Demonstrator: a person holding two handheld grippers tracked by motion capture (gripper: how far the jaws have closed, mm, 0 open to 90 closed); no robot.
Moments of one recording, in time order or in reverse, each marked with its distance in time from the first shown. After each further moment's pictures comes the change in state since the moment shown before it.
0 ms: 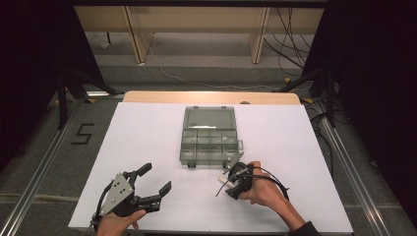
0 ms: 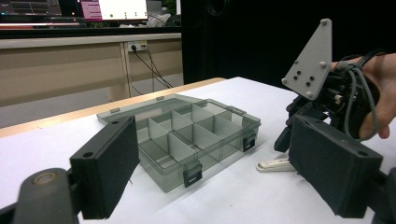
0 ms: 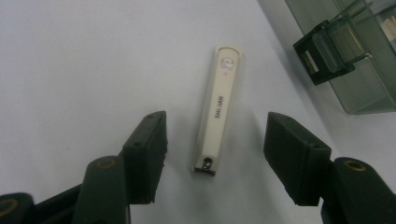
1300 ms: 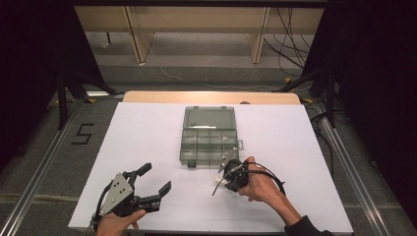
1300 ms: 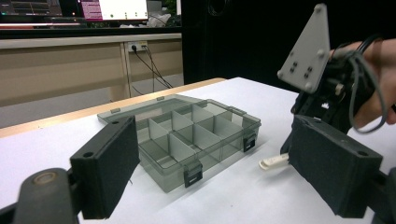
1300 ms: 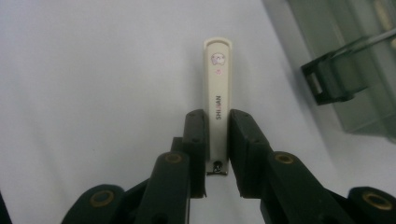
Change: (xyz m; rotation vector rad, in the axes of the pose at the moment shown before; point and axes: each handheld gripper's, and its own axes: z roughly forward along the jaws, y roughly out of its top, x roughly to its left) left arm 0.000 0.000 0.000 -0.002 0.001 -0.002; right arm 0.002 0.019 -0.011 0.053 0.031 -0.048
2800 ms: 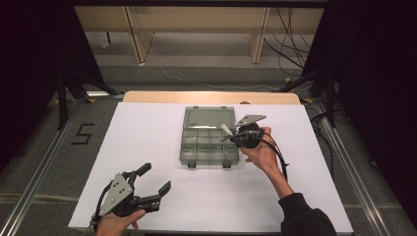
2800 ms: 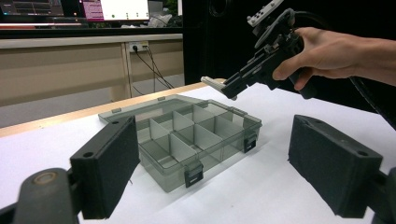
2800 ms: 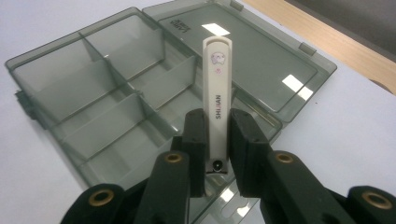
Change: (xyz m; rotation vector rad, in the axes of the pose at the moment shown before) left arm 0.000 0.000 -0.001 0.000 0.005 -0.007; right arm -0.095 0.004 -0.014 -0.466 -0.239 0.298
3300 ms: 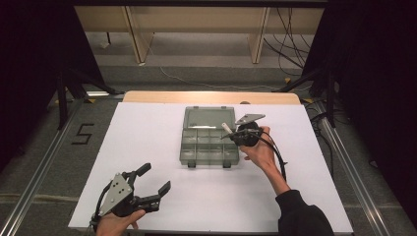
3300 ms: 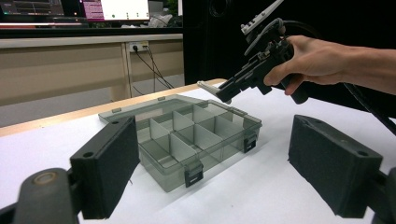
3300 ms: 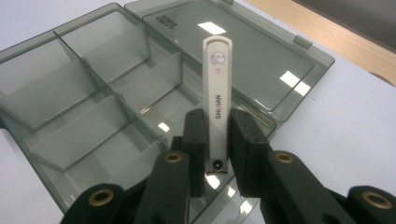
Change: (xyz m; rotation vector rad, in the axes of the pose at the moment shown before) left arm 0.000 0.000 -0.001 0.000 0.001 -0.001; right arm -0.008 -0.003 0.014 0.004 -0.009 0.028
